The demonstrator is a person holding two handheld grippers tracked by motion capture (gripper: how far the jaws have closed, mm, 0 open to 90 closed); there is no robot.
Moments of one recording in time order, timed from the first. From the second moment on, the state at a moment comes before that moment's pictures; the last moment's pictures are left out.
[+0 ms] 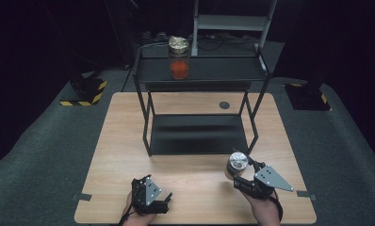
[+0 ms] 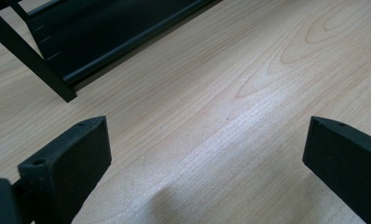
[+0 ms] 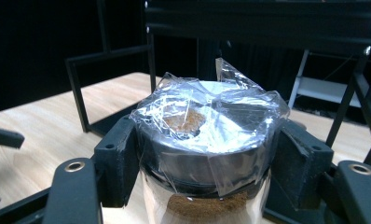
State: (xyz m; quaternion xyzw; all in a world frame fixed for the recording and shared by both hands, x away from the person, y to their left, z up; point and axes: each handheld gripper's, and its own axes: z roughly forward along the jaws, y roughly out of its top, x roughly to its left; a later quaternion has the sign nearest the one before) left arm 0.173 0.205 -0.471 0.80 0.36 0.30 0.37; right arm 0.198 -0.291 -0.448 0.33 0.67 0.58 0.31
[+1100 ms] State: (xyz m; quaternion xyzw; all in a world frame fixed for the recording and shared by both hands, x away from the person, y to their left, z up) left arm 0.175 0.209 -0.471 0.81 0.36 0.29 0.37; right arm 0.227 -0.271 -0.362 0.31 0.65 0.61 0.31
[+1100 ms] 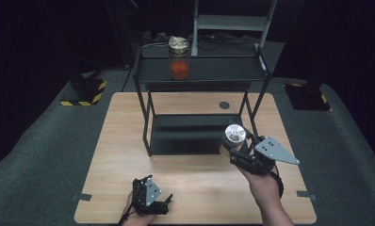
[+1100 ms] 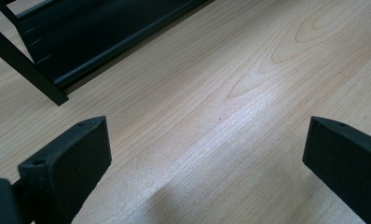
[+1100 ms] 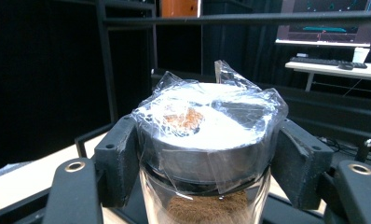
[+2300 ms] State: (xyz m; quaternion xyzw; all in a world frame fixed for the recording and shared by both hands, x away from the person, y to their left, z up) left arm 0.177 0.213 -0.471 0.81 0.35 0.28 0.38; right arm 0.261 -0.263 -0.288 0.30 0.62 0.63 0.36
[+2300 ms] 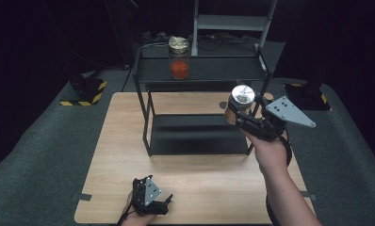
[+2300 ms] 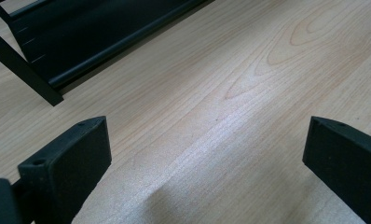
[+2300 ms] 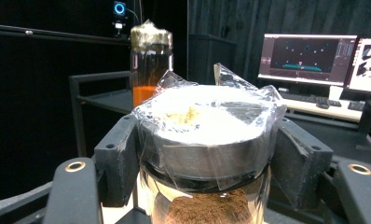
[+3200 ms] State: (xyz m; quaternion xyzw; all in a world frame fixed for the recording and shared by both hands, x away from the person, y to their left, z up) left arm 0.177 0.216 -0.471 0.80 0.36 0.28 0.39; right arm 0.292 -0.251 -0.244 0.30 0.61 0.64 0.37
